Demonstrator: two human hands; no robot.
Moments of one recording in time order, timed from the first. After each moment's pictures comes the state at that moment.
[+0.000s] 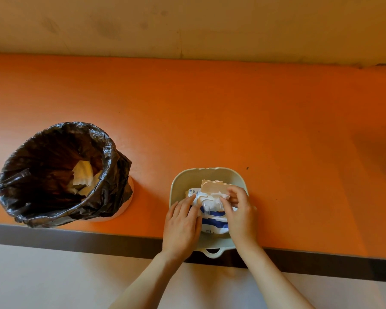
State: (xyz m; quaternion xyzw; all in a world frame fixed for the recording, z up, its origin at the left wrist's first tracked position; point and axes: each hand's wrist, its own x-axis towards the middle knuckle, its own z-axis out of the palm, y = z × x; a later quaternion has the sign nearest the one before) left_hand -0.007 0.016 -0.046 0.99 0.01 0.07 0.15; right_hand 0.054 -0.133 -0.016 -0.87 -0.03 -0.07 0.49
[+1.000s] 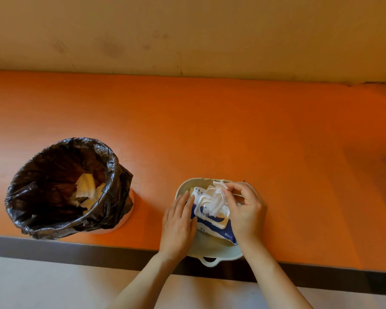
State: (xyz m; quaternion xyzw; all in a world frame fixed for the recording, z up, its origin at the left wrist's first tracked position) left_hand 0.014 0.026 -0.026 0.97 0.06 0.03 0.24; right_hand 0.079 -0.129 0.043 -0.80 -0.10 -0.22 0.54
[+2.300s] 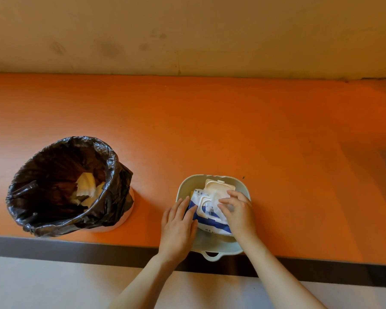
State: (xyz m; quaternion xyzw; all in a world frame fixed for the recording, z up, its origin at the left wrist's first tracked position) left_hand 0.002 0.027 -0.033 0.98 0.03 0.00 0.18; right_hand 0.080 -0.143 -0.022 -0.90 -0.01 0.06 0.43
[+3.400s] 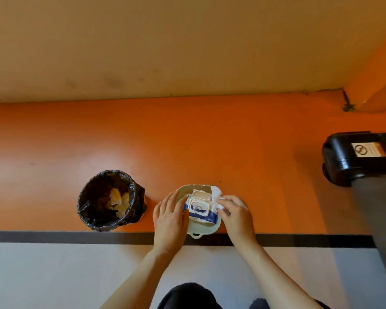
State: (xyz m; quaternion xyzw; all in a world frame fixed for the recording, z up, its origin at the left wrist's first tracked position) left_hand -0.017 -0.018 0.268 0.98 0.07 0.02 0.19; right_hand 0.032 -0.202 0.275 -0.92 -0.05 0.07 0.39
